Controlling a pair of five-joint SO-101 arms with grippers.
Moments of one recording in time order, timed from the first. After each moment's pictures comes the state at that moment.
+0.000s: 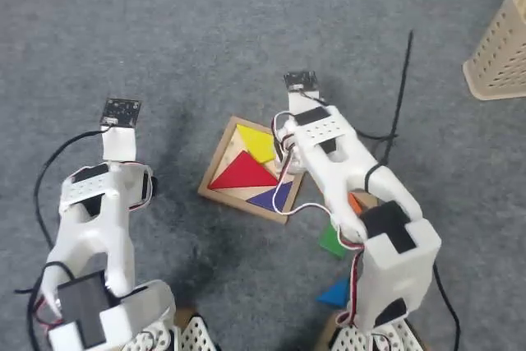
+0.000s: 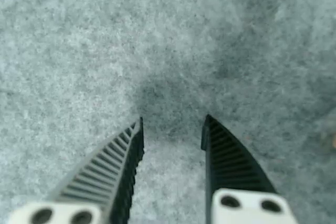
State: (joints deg) left arm -26.3 -11.9 56.8 40.7 -17.4; right arm -24.9 17.7 14.6 58.9 -16.9
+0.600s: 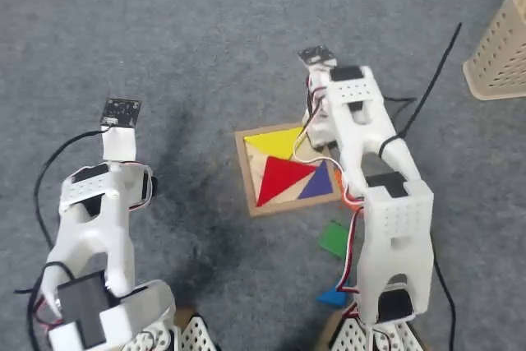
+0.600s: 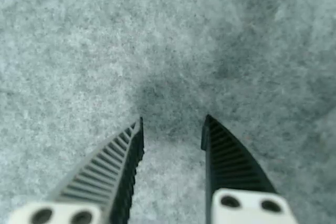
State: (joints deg) left arm -26.3 -11.9 56.8 40.7 -17.4; right arm -14.2 37.5 -22.0 78.9 9.0
